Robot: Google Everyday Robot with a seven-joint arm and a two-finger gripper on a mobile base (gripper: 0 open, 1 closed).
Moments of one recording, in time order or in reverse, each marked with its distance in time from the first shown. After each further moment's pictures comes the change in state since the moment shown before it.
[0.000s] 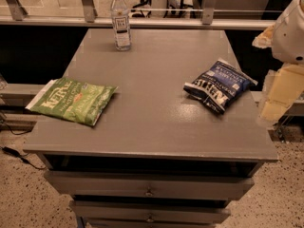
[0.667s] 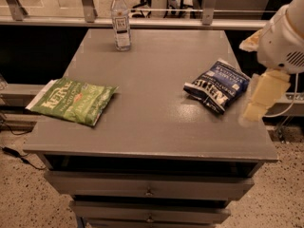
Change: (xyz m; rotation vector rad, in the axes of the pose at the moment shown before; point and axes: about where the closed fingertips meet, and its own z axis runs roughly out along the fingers) arm -0.019 -0.005 0.020 0.010 -0.087 -0.005
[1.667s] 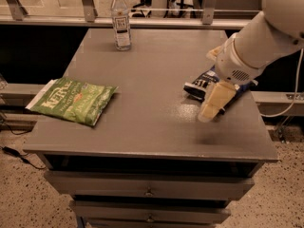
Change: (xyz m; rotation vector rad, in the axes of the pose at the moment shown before) arm -0.036 -0.037 0.094 0.037 -0.126 0.000
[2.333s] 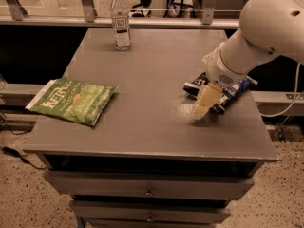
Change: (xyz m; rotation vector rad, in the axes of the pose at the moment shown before) arm 0.011 -0.029 0.051 0.030 0.020 0.041
